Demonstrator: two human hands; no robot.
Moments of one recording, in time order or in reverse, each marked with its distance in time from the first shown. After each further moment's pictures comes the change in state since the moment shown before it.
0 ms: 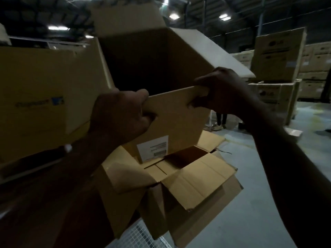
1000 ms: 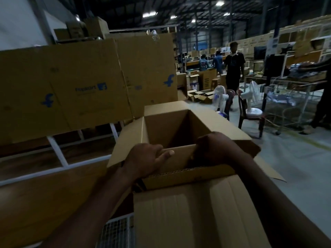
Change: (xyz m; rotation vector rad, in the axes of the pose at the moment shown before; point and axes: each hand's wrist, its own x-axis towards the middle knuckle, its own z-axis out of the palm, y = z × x) left_hand -0.049 0.085 0.216 -0.029 -0.640 -0.535; right_hand -0.035 0.131 0.265 0.547 -0.632 -0.135
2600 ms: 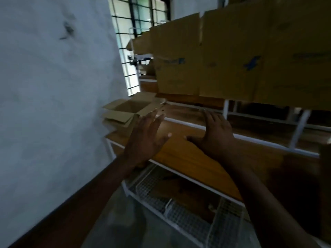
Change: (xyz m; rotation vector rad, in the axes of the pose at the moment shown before) left_hand -0.486 -0.424 -0.249 0.530 0.279 -0.606; right_hand 0.133 -0.670 0.216 0.324 0.272 -0.577
